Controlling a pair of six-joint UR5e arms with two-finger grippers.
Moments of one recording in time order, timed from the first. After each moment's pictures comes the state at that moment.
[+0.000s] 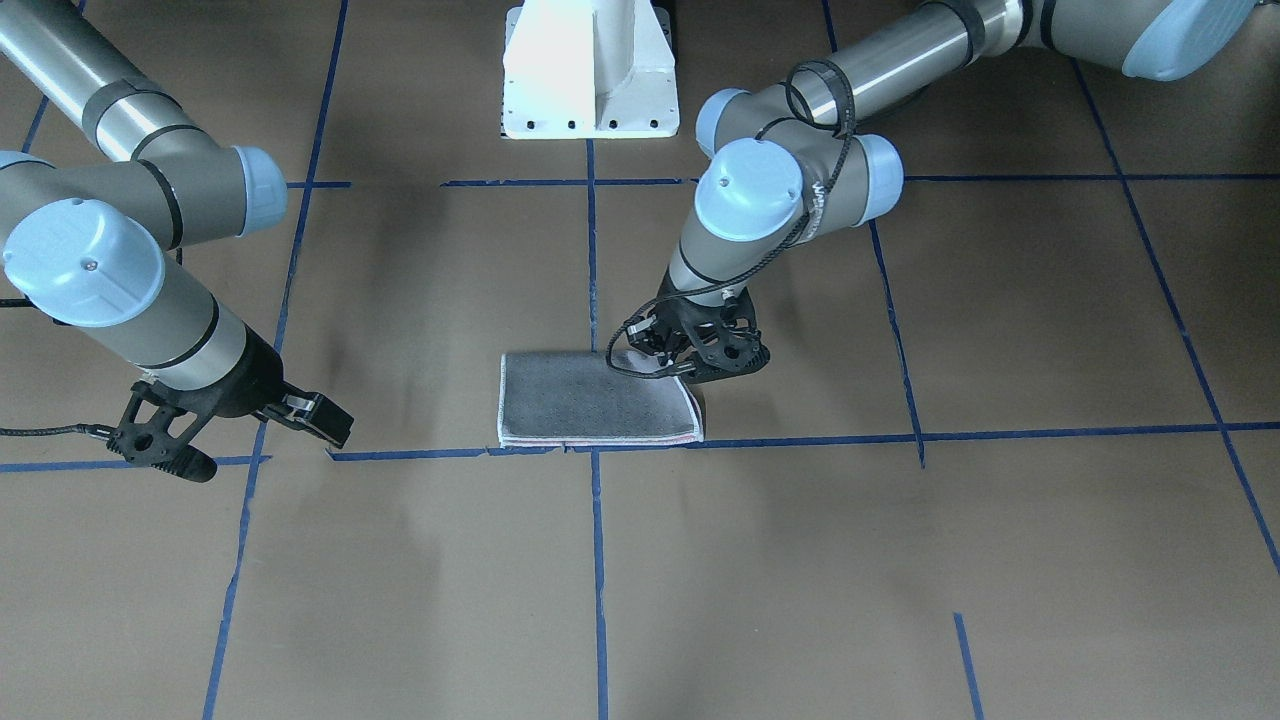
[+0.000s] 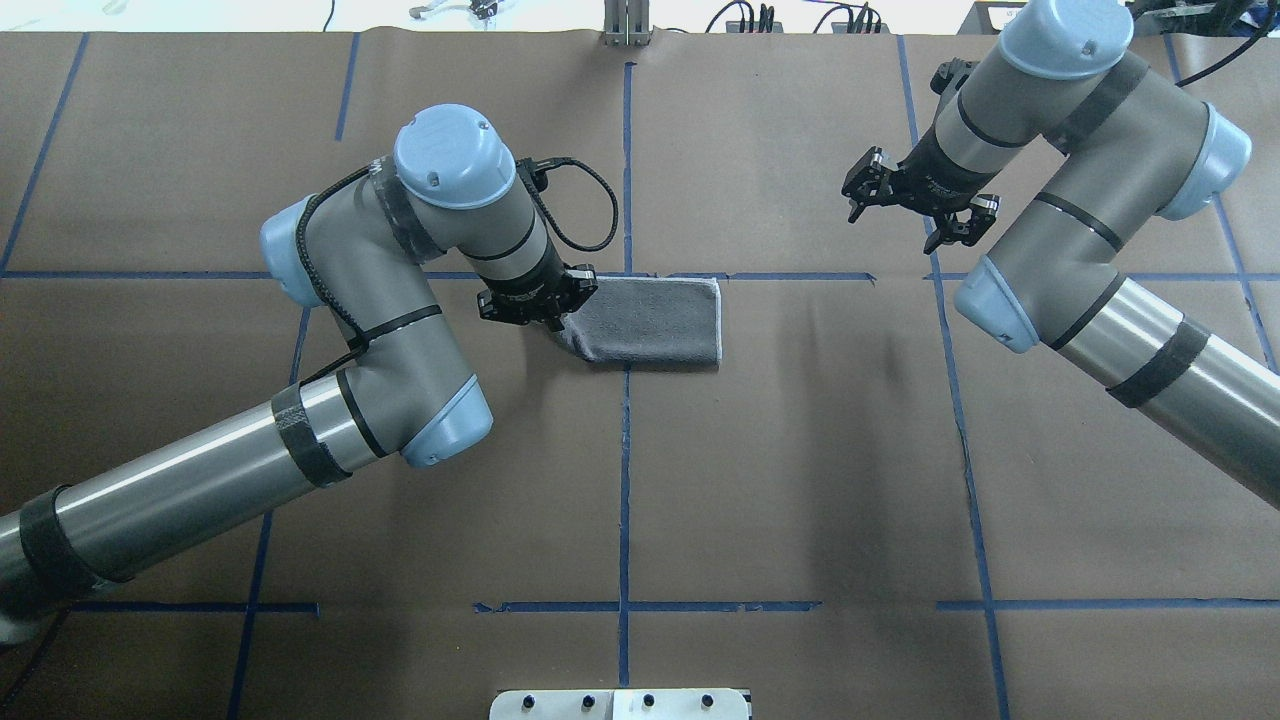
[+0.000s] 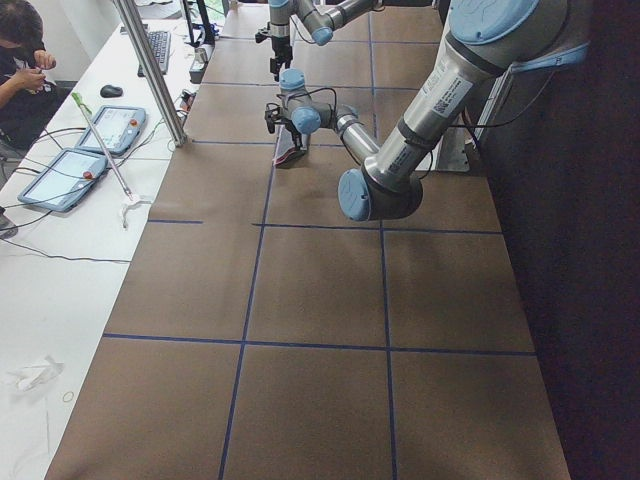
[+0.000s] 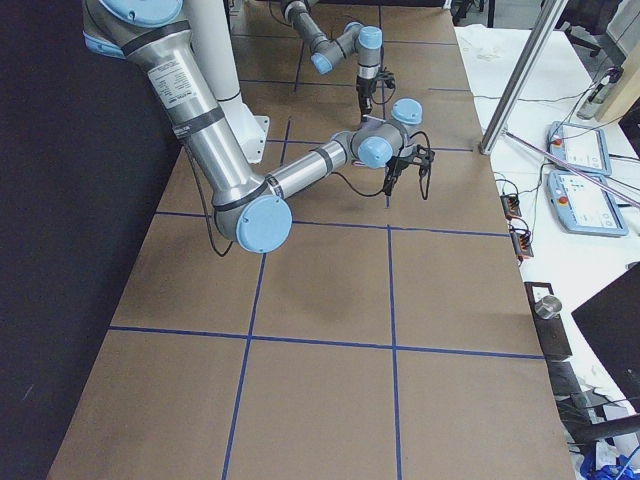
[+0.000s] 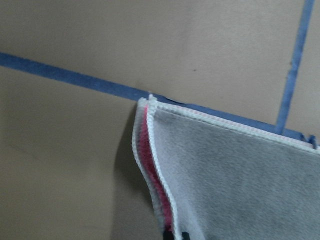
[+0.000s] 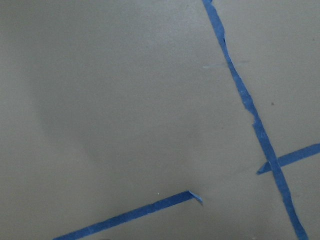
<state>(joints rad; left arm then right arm) -0.64 -2.38 -1.41 -1.76 -2.04 -1.36 0.93 -1.05 1.51 -1.37 2.19 1.28</state>
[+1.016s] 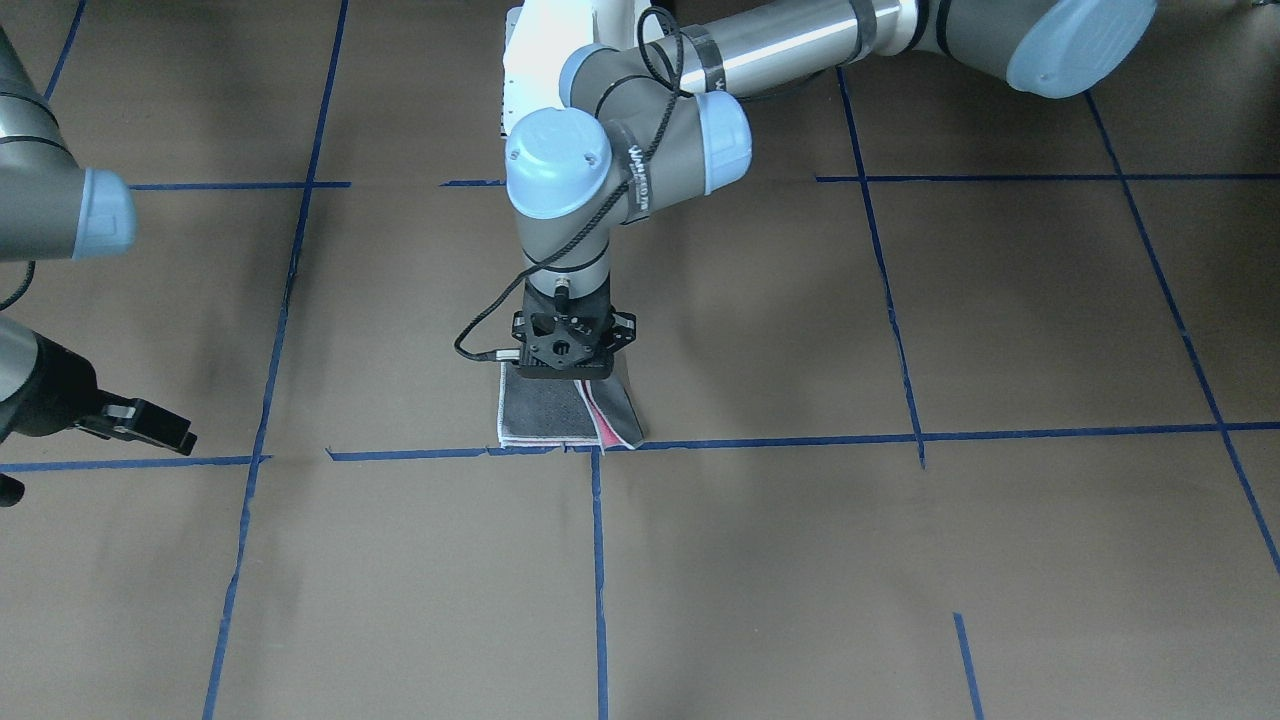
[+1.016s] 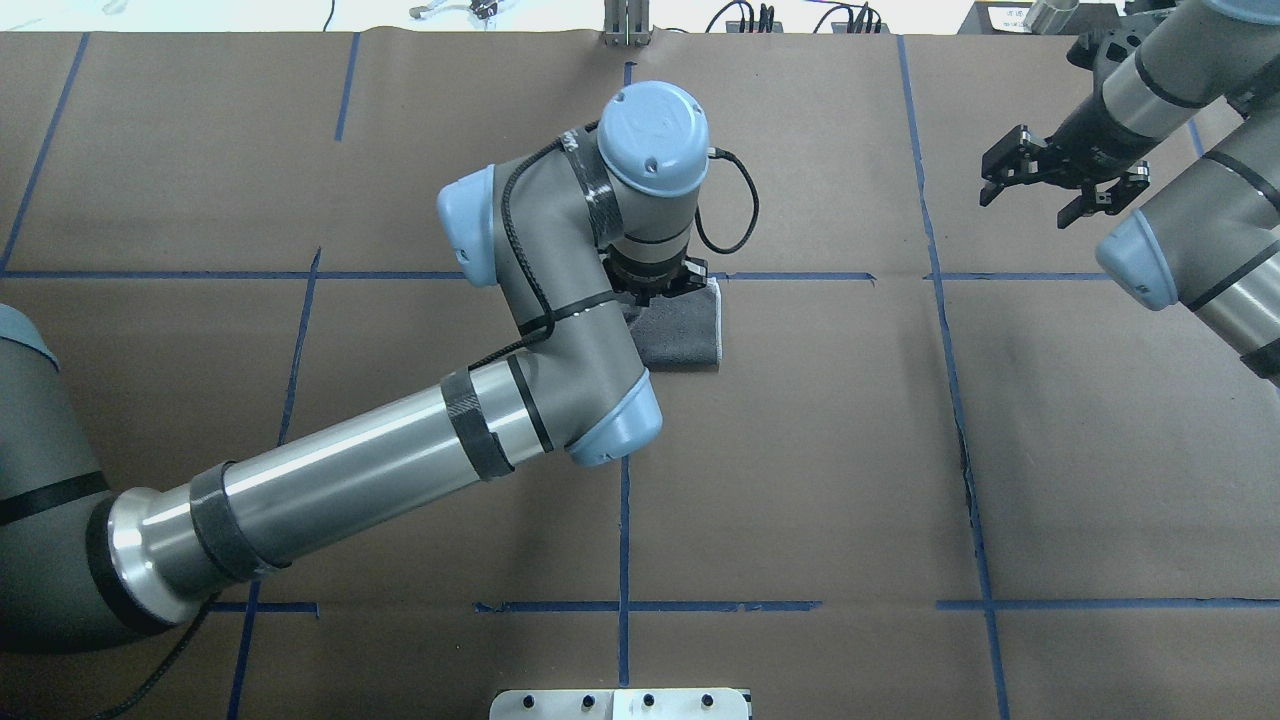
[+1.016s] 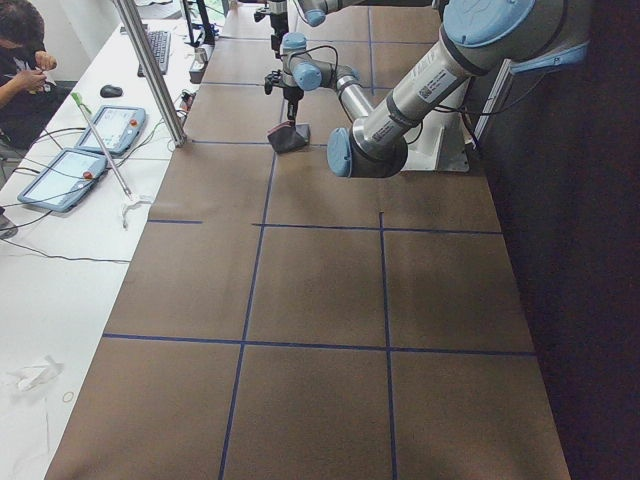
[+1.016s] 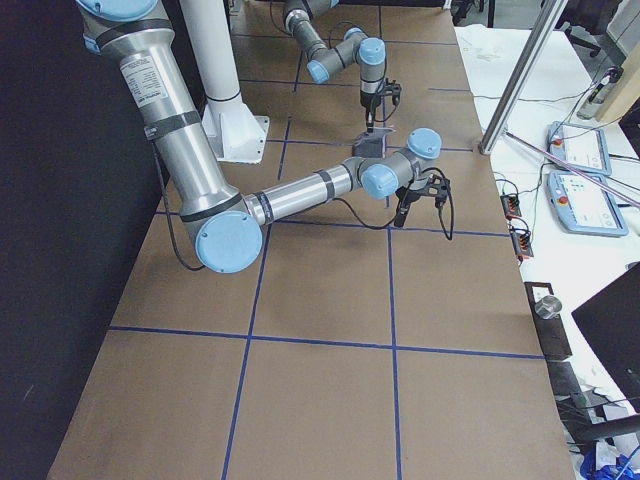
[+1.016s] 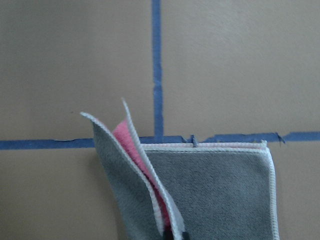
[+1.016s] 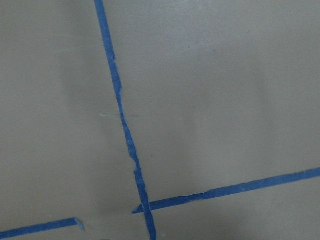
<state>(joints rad) -0.56 -2.66 -1.20 -1.59 -1.83 -1.04 1.11 -1.19 1.50 -1.37 2.32 0.92</state>
